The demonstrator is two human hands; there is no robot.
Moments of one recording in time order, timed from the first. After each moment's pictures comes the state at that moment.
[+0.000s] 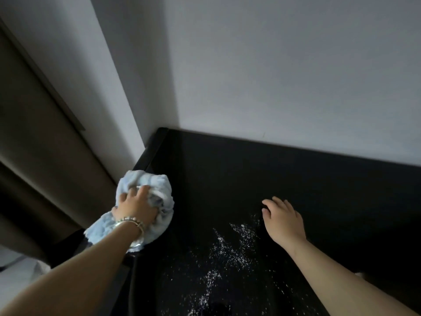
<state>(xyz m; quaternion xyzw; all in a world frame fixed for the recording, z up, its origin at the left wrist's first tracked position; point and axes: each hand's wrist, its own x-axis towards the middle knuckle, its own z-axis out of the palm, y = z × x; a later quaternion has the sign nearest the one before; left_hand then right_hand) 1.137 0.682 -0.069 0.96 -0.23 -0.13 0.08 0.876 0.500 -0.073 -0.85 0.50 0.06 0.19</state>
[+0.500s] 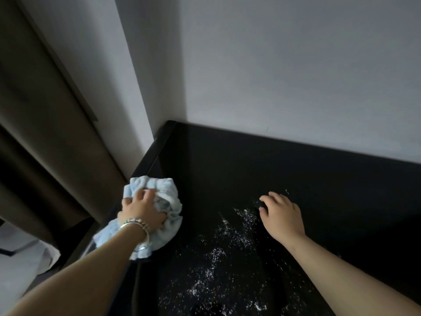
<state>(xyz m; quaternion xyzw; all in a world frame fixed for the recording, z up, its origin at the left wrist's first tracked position) 1.105 0.729 -0.072 0.95 -0.24 -0.16 0.07 0.863 0.534 -0.064 -0.89 0.44 0.03 0.11</state>
